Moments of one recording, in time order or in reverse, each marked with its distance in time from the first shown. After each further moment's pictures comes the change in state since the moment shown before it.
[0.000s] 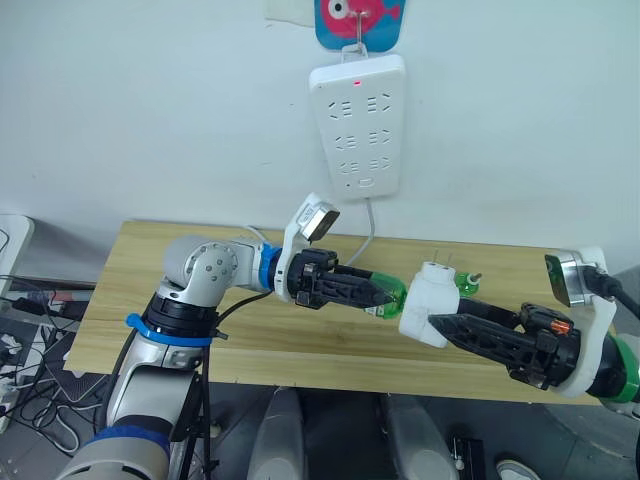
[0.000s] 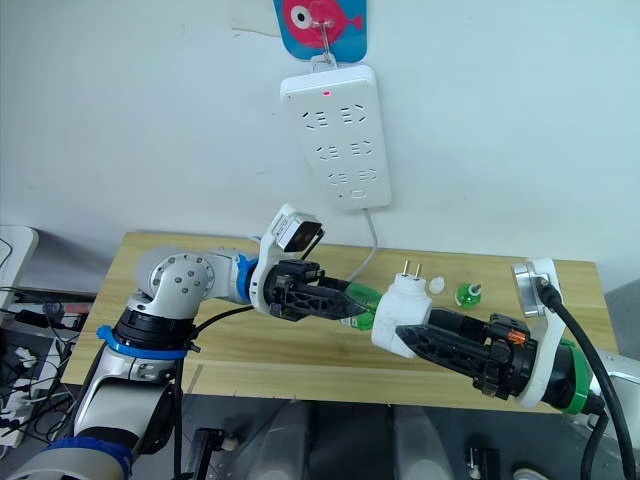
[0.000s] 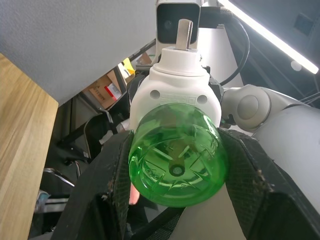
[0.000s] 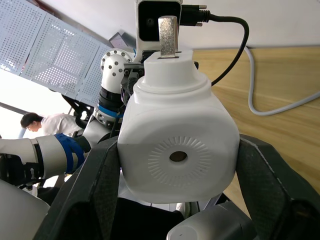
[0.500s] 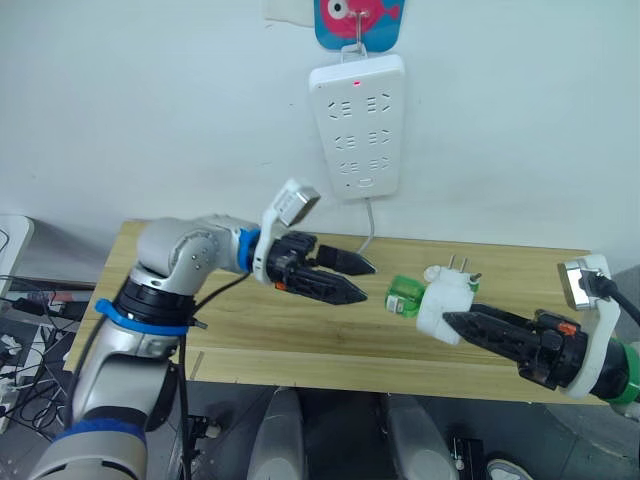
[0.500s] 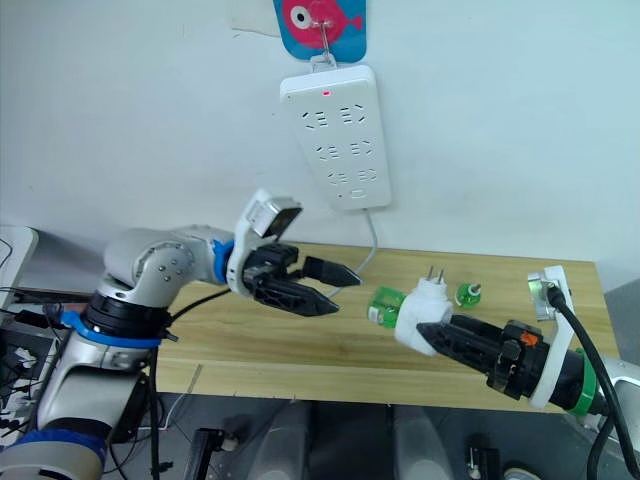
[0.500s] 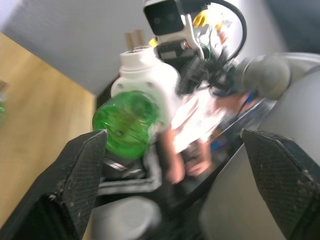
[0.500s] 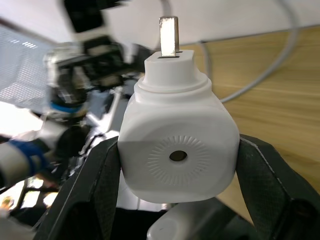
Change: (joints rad) left arm -0.074 0.212 -0.079 0.011 0.216 -0.355 -0.240; right arm 0.111 -0.011 -0.083 0.054 0.000 0.016 -0.121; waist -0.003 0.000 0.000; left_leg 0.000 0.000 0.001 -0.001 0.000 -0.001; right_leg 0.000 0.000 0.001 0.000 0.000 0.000
